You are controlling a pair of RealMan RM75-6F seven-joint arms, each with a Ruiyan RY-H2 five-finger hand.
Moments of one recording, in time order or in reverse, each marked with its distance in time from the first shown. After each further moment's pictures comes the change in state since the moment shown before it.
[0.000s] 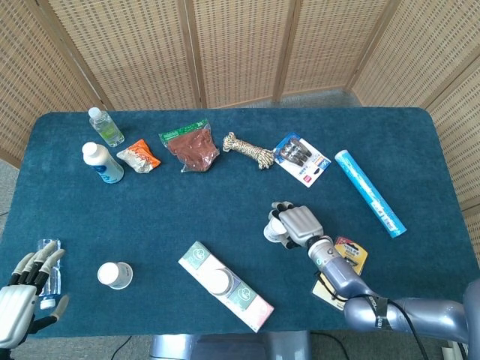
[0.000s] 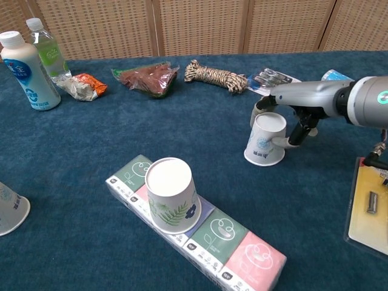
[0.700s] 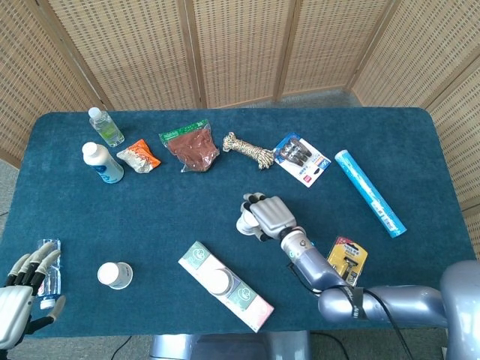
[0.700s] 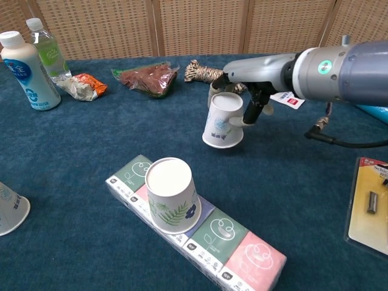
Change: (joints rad) left arm 0.006 0.003 -0.001 0.014 -0.015 0.002 -0.017; right arm 0.160 -0.056 0.092 -0.024 0.165 0.019 -0.130
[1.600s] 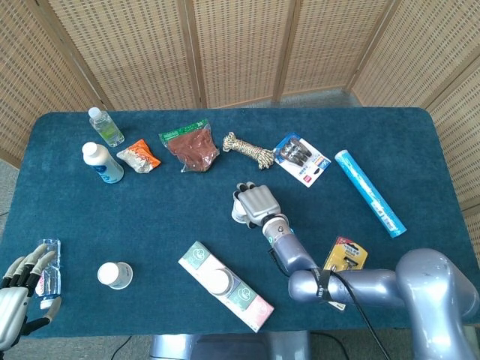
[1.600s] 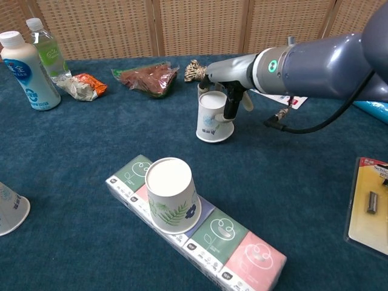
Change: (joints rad) left arm 0.008 -0.001 -0.001 0.009 -0.029 -0.009 -0.011; right arm 0.177 -0.119 0.004 0.181 0.257 -0.005 -0.132
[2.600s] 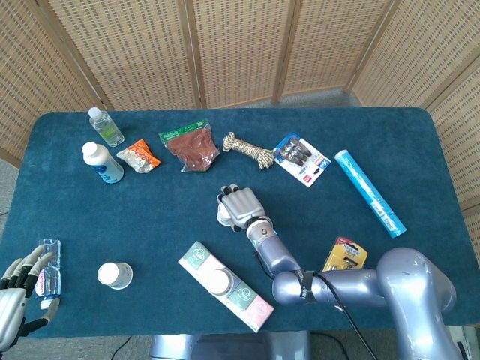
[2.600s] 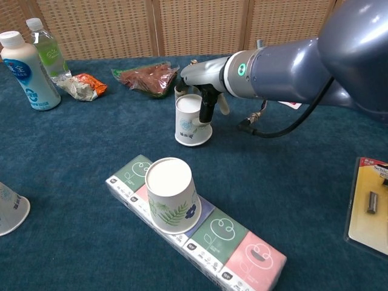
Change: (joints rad) left arm 0.006 -0.004 -0.001 0.017 -0.011 -0.001 -0.017; right arm 0.065 -0.068 0.030 0.034 0.042 0.003 -0.019
